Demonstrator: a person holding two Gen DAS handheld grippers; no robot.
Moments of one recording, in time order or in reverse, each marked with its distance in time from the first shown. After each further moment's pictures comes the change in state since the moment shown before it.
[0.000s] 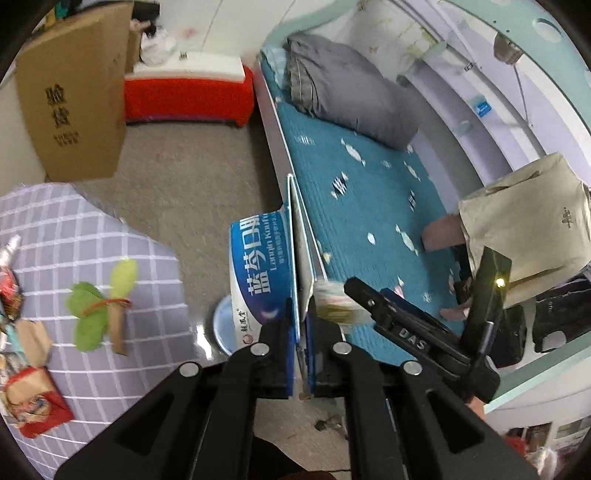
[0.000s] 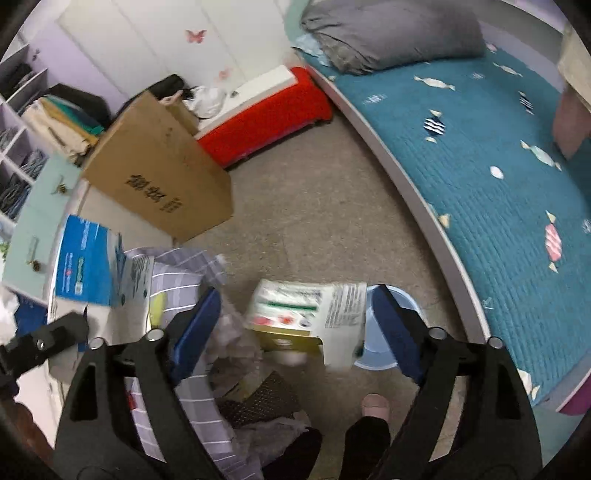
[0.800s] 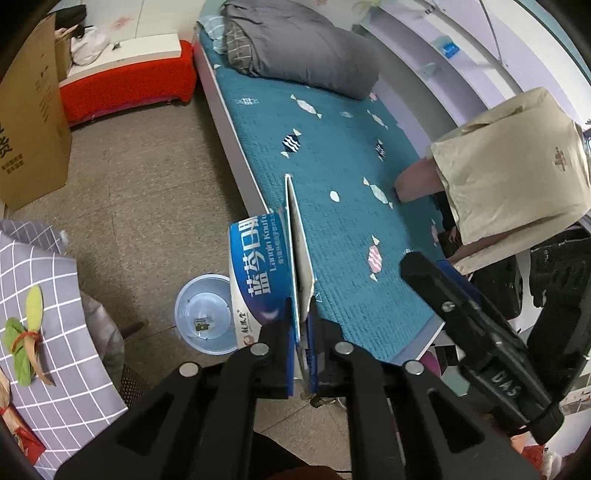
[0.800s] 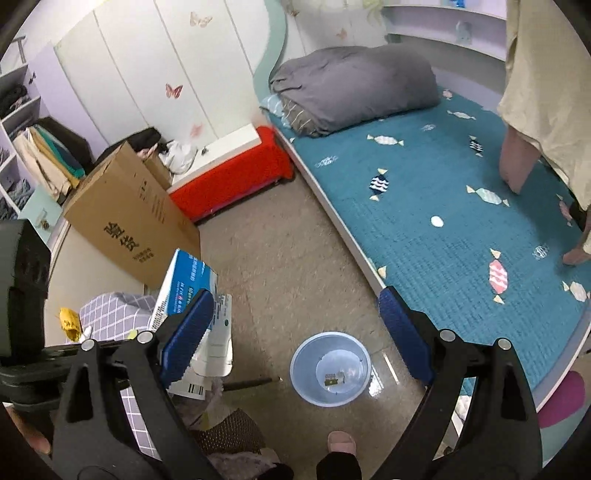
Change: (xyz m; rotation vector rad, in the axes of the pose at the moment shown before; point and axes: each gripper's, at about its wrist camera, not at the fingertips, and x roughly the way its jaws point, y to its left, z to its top) left arm 0.074 -0.082 0.002 0.172 0.137 -0.064; right arm -0.100 -0.054 0.005 0.009 -0.244 -0.110
